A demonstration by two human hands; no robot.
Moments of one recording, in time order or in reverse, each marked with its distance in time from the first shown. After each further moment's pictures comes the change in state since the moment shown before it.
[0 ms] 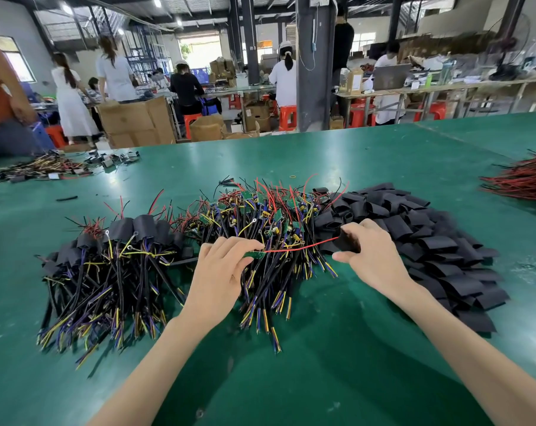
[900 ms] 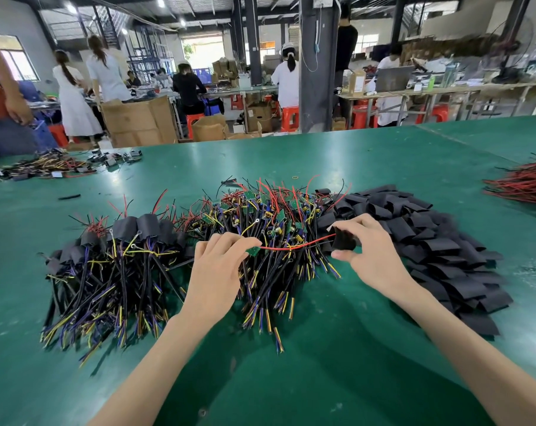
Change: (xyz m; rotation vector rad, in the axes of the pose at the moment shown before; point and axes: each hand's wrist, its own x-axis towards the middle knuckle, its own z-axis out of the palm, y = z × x) left_hand 0.000 -0.007 0.002 0.134 0.051 -0.020; right_hand 0.000 -0.006 0.000 0.148 0.036 -0.136
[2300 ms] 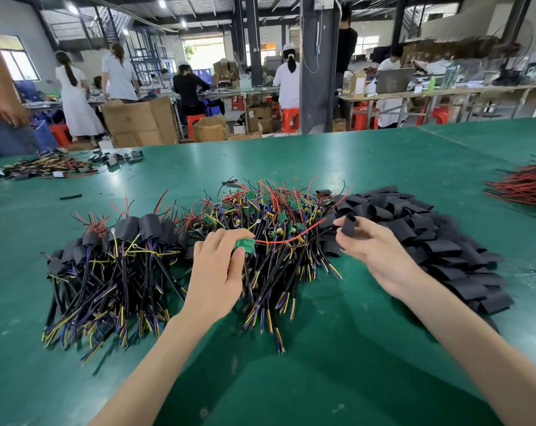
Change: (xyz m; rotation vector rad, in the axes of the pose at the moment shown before) left_hand 0.003 0.007 -0.012 -0.229 -0.023 -0.162; right_hand 0.001 -0.016 -0.014 0.826 -0.112 0.400
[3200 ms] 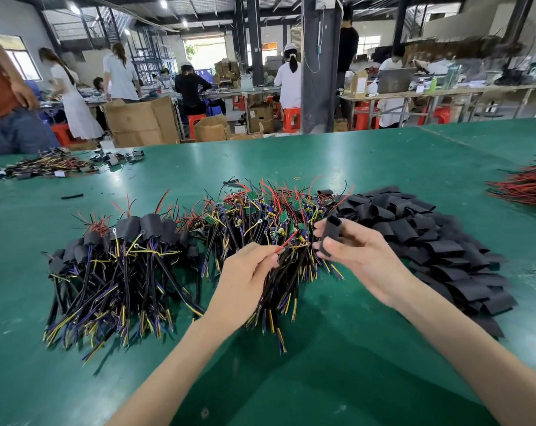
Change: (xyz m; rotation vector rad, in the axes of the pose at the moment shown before) left_hand -0.001 0.035 0.012 -0.248 -0.129 -0.071; right_hand -0.016 -0.003 0.019 0.155 -0.224 -0.108
